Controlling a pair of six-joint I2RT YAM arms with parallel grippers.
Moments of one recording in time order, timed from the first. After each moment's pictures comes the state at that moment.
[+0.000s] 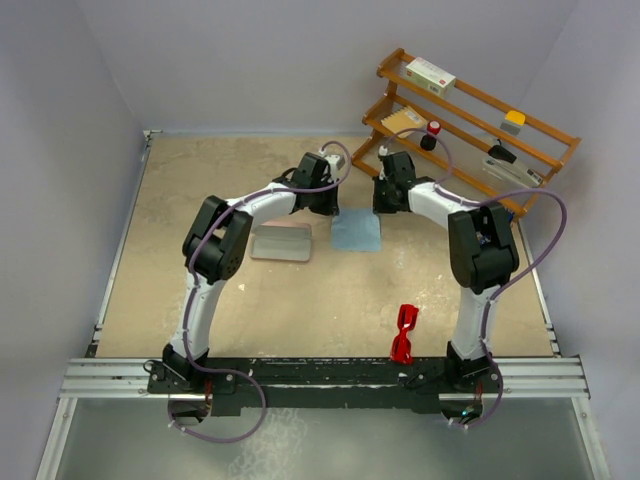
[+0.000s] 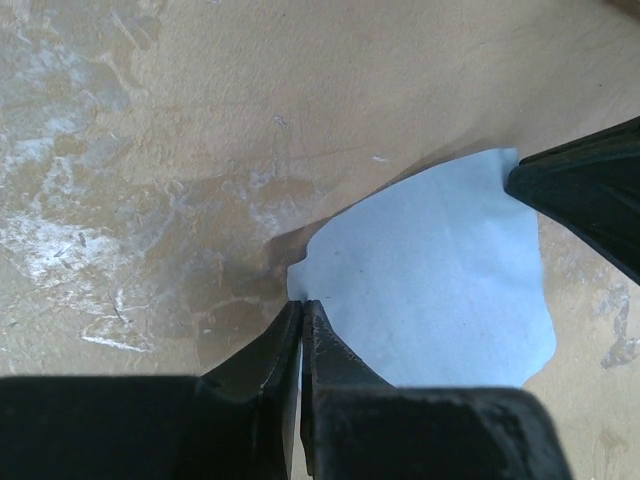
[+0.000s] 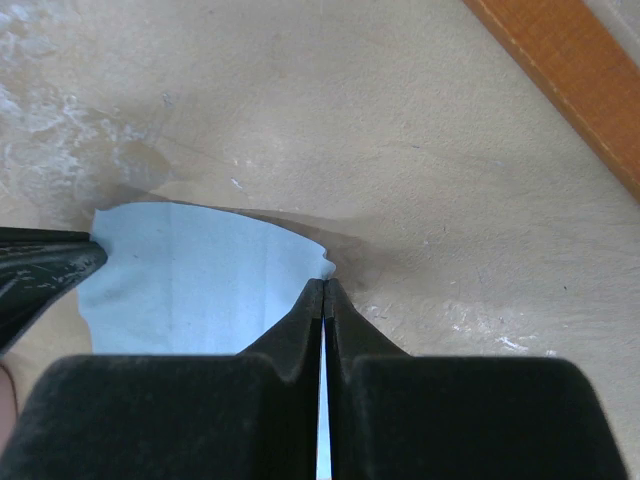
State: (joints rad) left arm -0.55 2.26 1.68 -0.21 0.23 -0.29; right arm 0.31 2.00 1.37 -0.29 0.01 0.27
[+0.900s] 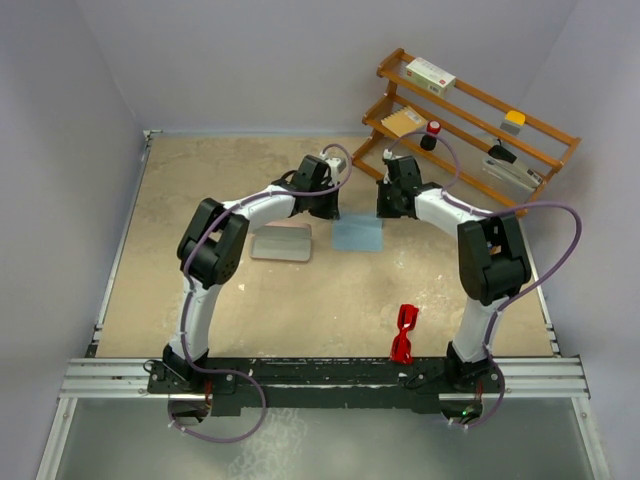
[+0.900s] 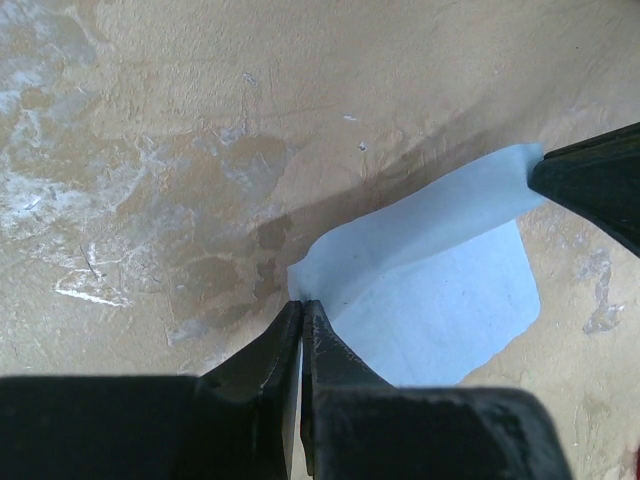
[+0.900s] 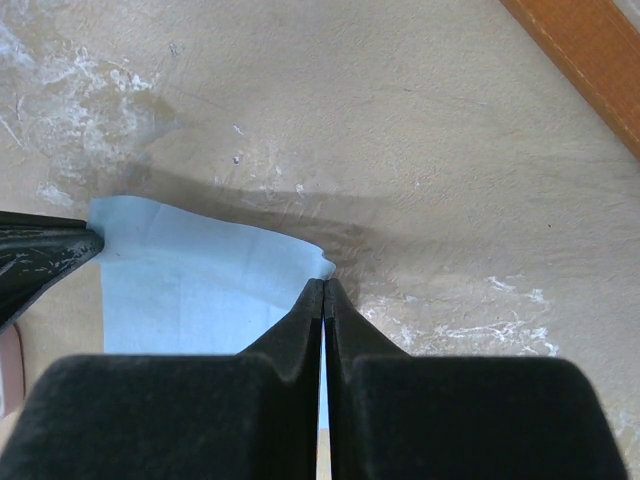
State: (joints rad) left arm -0.57 2.19 1.62 -0.22 0.23 -0.29; right arm 0.31 1.88 1.27 -0.28 0.01 0.27
